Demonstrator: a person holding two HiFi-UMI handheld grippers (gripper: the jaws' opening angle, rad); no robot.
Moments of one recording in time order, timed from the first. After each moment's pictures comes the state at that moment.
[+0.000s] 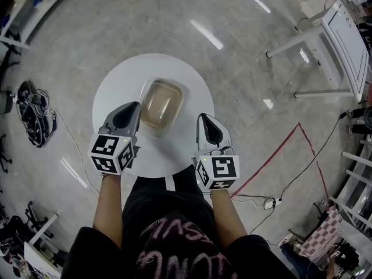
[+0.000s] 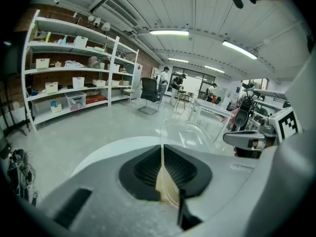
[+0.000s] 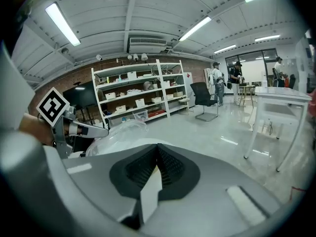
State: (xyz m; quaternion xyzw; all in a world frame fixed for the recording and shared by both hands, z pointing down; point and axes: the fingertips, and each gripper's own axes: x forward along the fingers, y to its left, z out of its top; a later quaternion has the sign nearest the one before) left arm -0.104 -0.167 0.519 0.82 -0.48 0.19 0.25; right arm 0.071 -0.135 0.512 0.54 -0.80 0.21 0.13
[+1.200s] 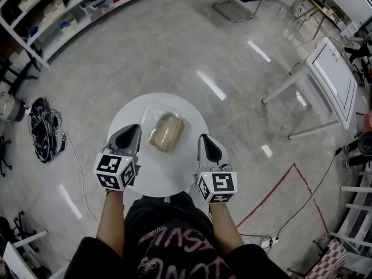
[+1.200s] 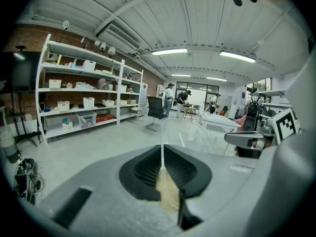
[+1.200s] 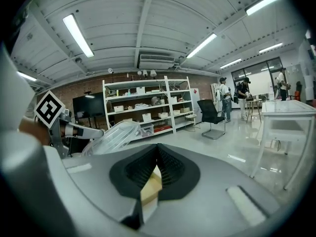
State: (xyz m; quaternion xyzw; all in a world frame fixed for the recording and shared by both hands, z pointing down) left arm -0.117 -0.142 0.419 0.82 -0.54 0.13 0.17; right arm 0.078 -0.130 0.421 0.53 -0.84 0.14 0.06
